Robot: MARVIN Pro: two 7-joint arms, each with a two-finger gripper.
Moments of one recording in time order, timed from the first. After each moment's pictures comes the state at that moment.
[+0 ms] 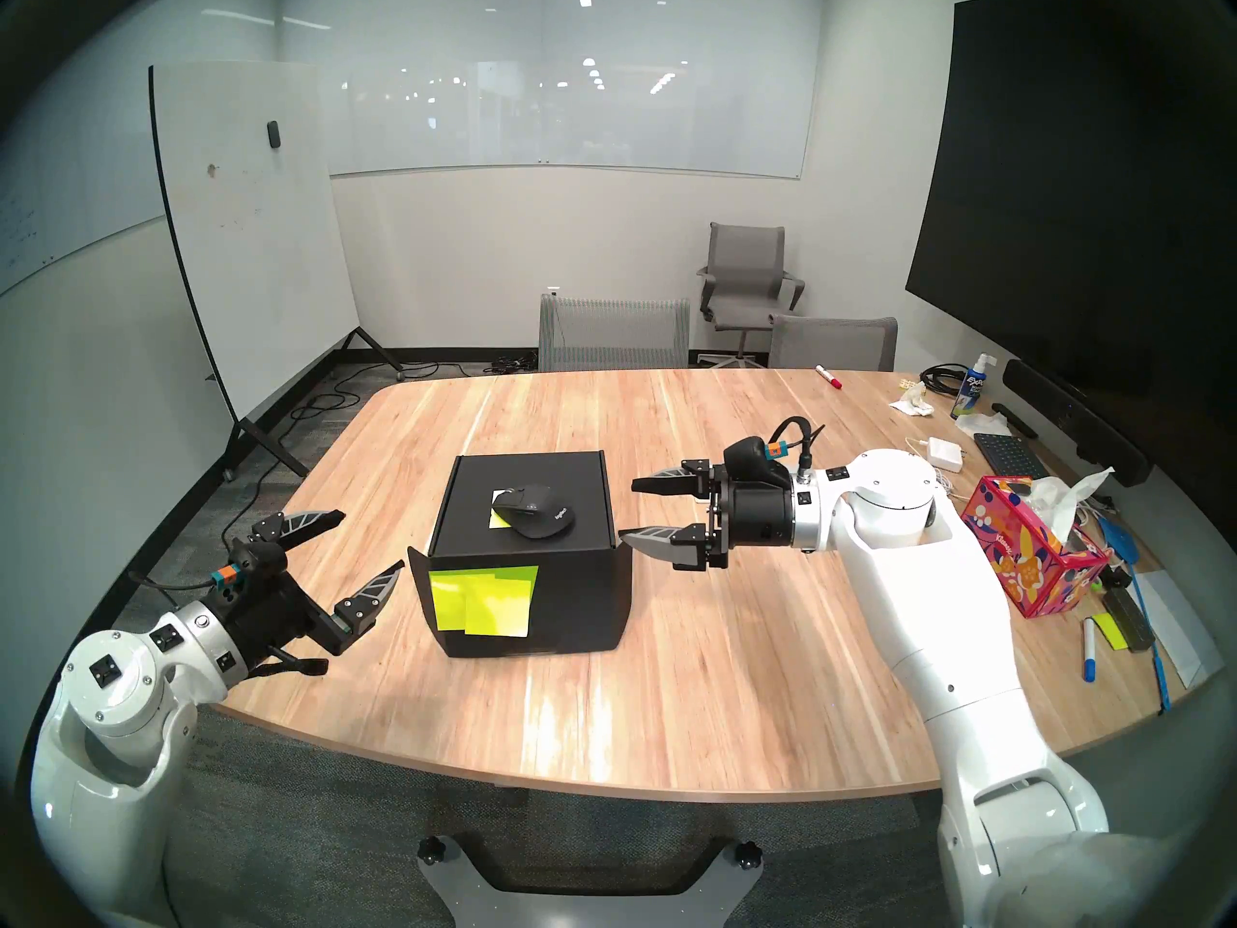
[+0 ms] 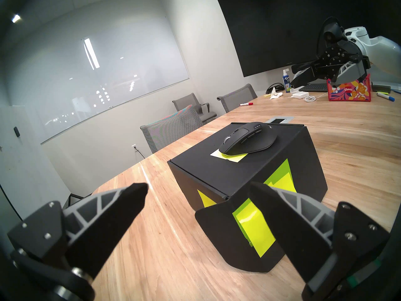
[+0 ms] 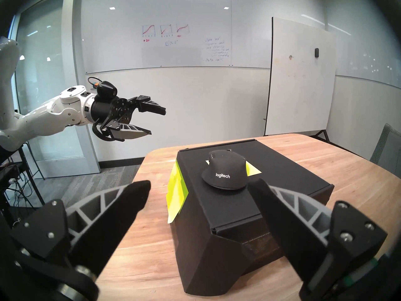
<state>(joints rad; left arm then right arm) 2.10 -1.13 -1.89 -2.24 -0.14 0.17 -0.49 -1.16 -1.12 1.44 -1.48 0.30 0.30 1.35</state>
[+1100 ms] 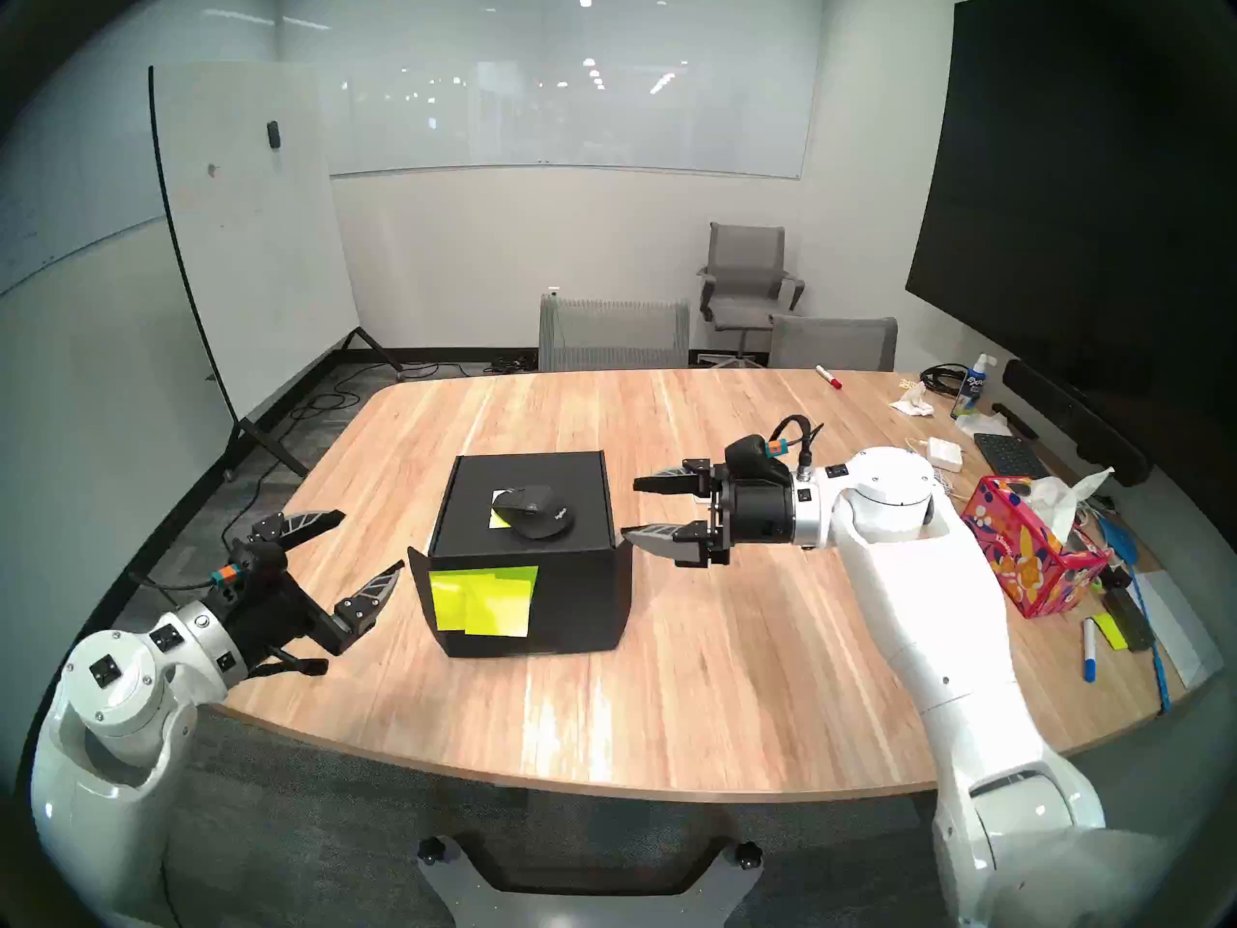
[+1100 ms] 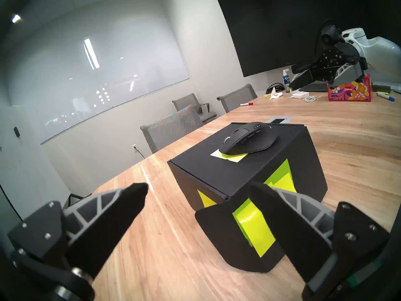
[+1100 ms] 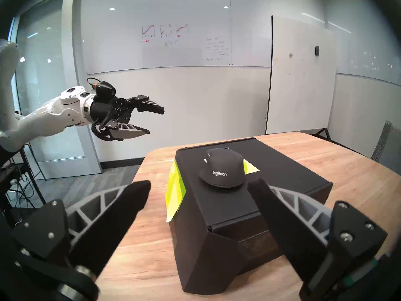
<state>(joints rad) 2.10 -1.13 -1.89 -2.24 -0.14 0.17 -0.49 -1.13 -1.13 1.44 -1.41 0.28 0.30 1.38</state>
